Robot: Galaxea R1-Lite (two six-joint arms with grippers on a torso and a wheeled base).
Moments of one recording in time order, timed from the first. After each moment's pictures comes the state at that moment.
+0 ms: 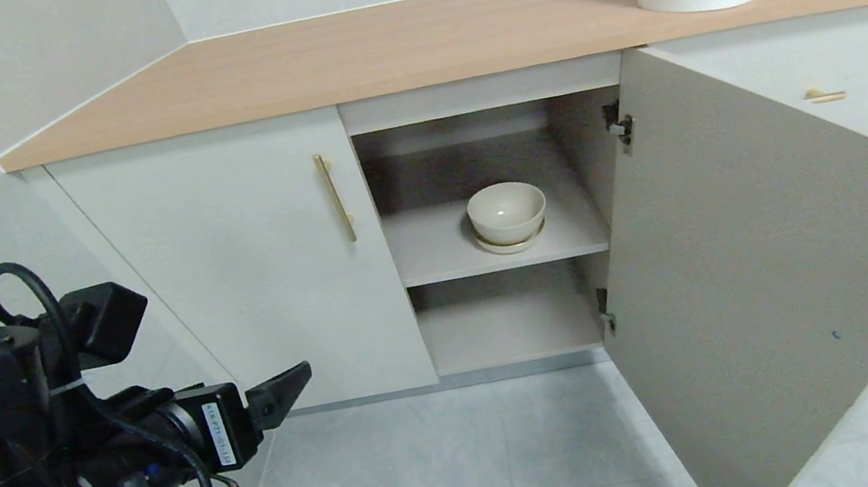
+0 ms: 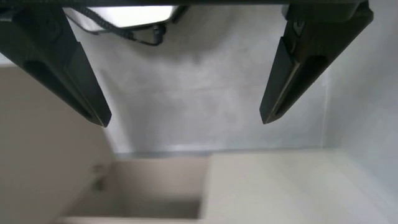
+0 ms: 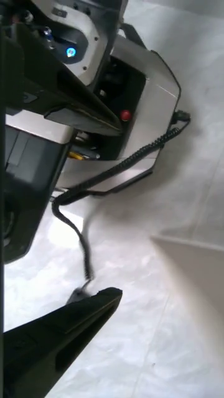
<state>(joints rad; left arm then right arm) -0.47 1.31 -0.59 -0.31 0.27 -0.28 0.50 0.98 -0.82 0.66 -0.10 0.11</state>
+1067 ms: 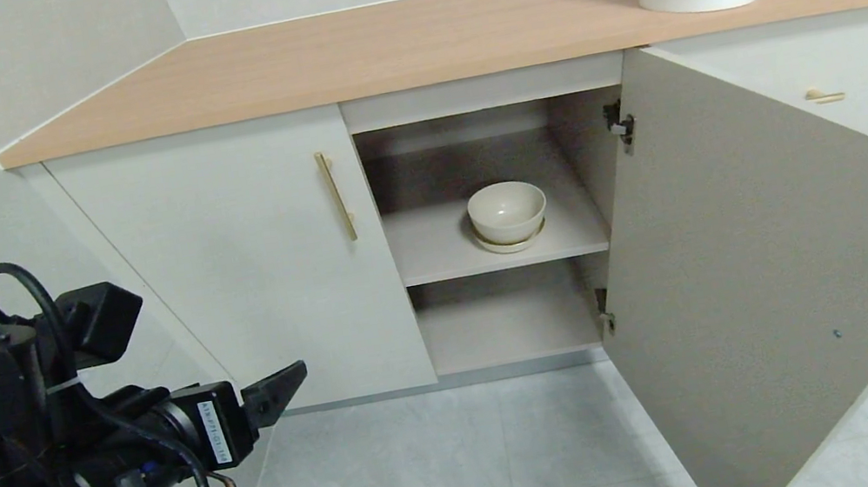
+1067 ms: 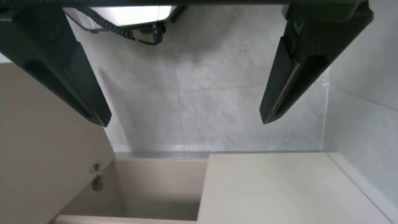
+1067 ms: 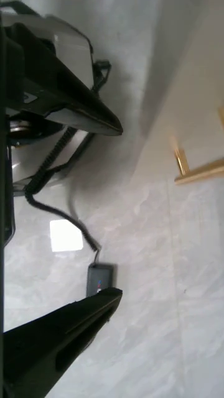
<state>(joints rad) -0.46 1.31 -0.59 -0.30 0.27 -0.29 0.05 1.11 -0.90 0.54 -0.14 0.11</state>
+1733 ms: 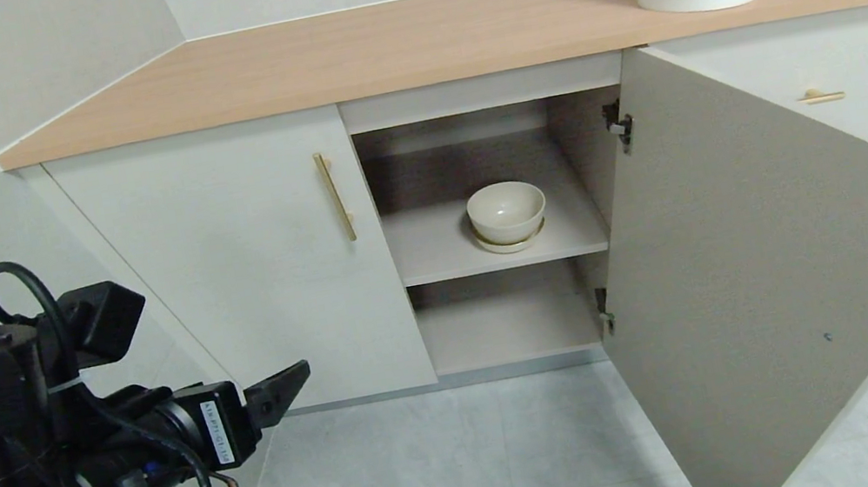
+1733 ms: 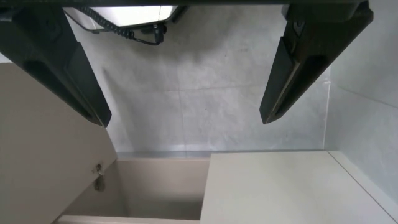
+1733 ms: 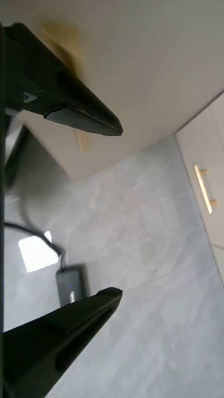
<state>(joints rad) -0.46 1.31 -0.59 -0.31 0.27 -0.29 -0.04 1.27 -0.83 0.17 -0.19 0.21</state>
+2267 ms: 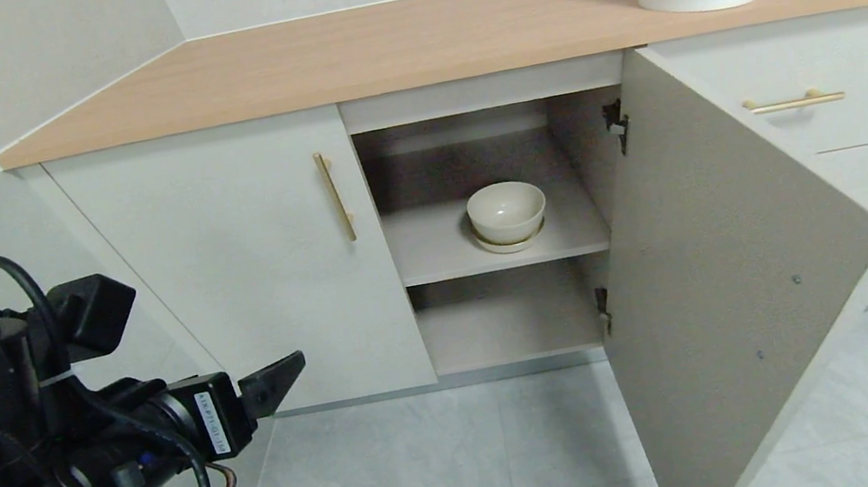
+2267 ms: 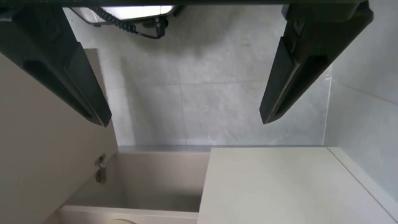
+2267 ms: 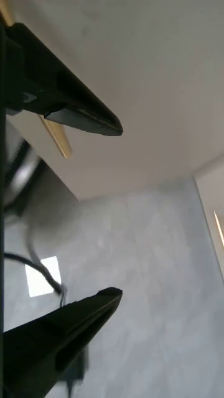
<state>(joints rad) -0.46 1.31 -0.59 -0.33 0.27 -0.29 0.15 1.34 -0.79 0.08 -0.09 0.31</state>
